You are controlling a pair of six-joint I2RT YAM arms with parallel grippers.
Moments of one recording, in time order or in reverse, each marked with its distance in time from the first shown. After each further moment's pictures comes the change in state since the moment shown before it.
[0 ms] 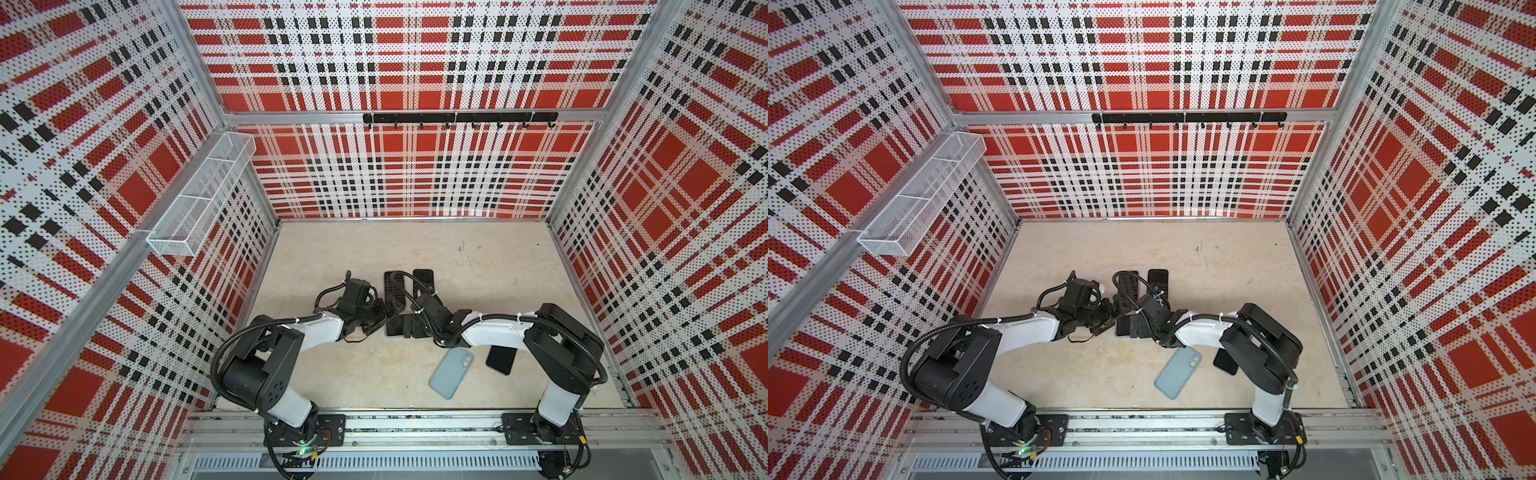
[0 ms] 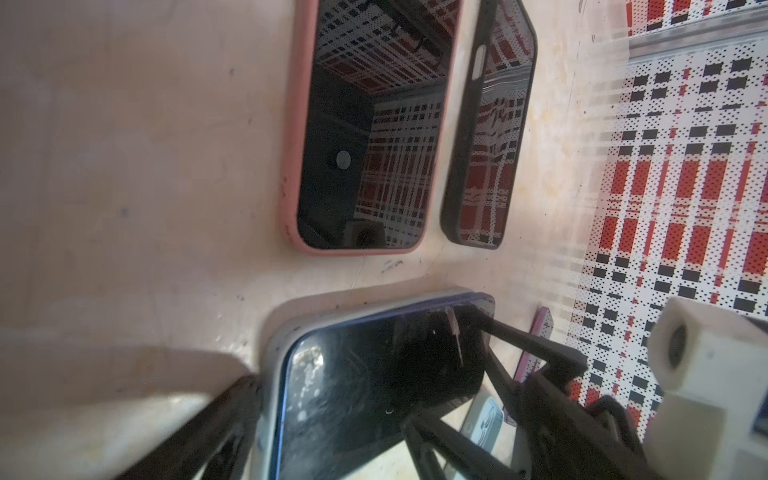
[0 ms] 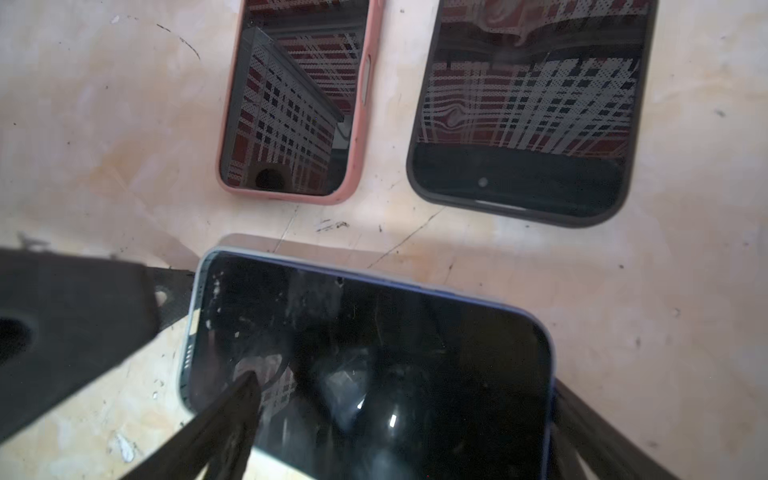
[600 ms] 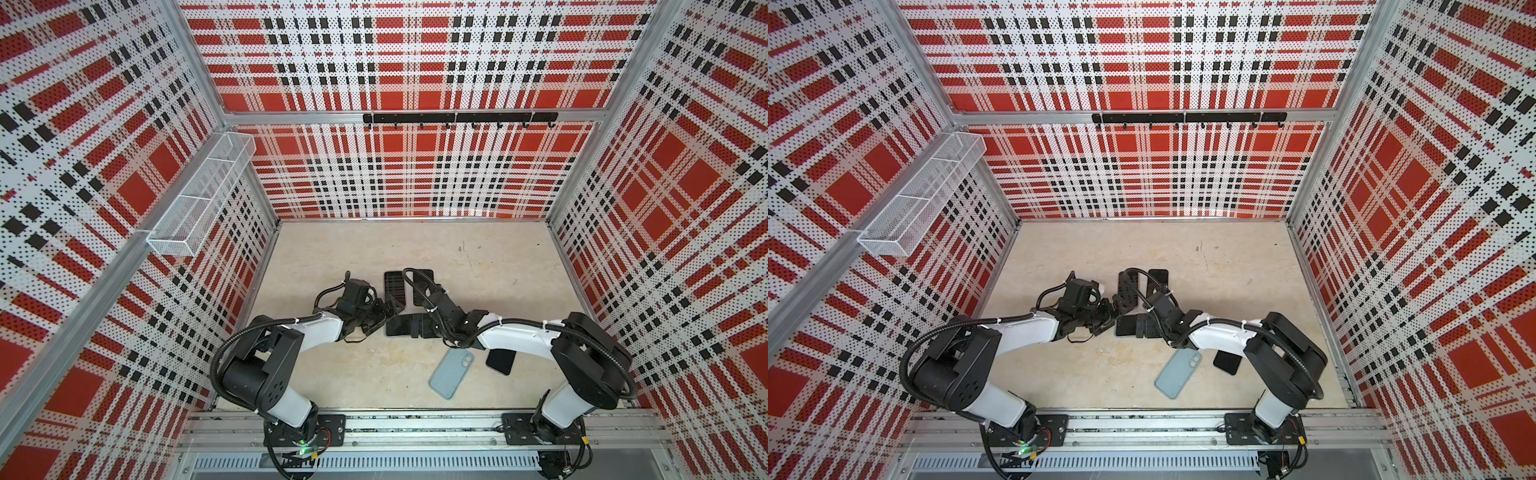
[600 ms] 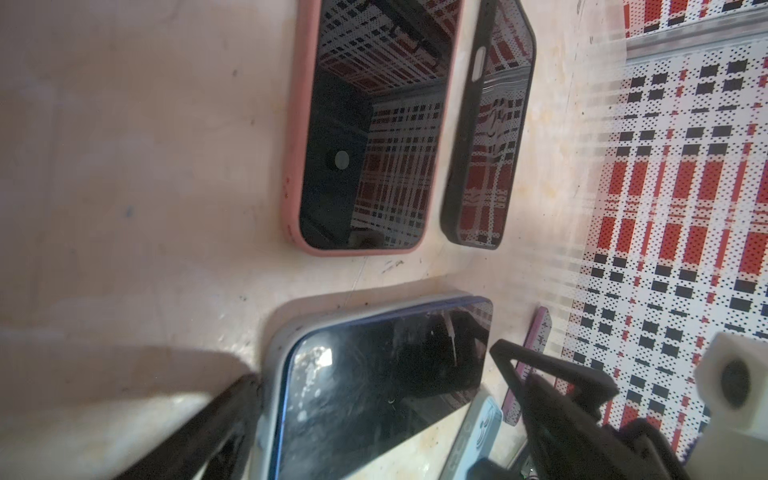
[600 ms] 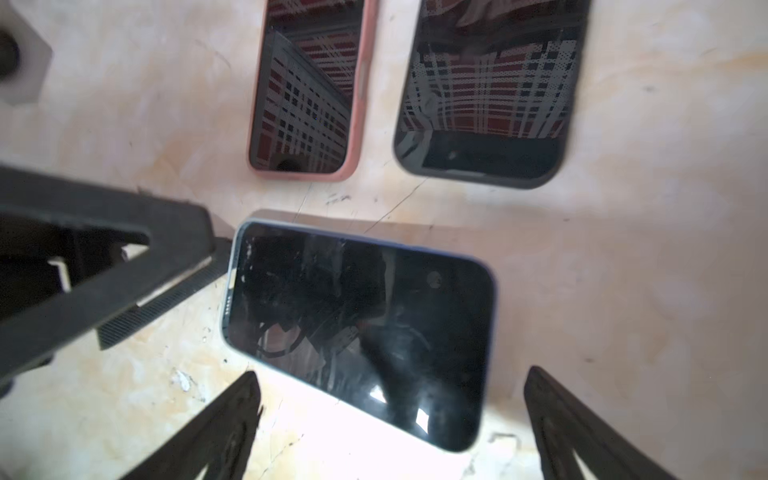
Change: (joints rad) left arm 0.009 -0.002 -0.007 0.008 0.009 0.000; right arm -0.072 -0.167 -0.088 -0.039 -0.093 0.008
